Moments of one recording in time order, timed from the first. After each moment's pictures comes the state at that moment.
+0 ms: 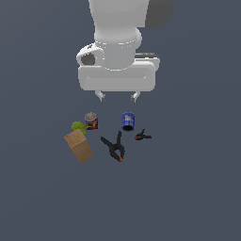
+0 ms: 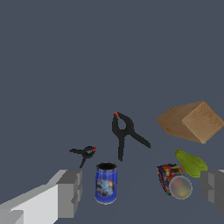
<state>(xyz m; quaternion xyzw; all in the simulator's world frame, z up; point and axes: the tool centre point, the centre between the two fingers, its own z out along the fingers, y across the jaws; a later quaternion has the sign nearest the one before) 0.014 -0.007 0.351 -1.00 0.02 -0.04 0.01</state>
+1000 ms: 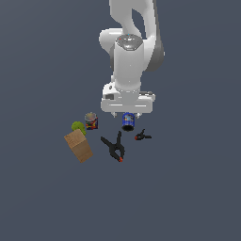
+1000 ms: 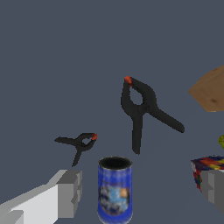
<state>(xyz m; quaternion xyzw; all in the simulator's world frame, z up) -0.043 0.025 0.202 -1.00 0.03 -0.02 0.00</state>
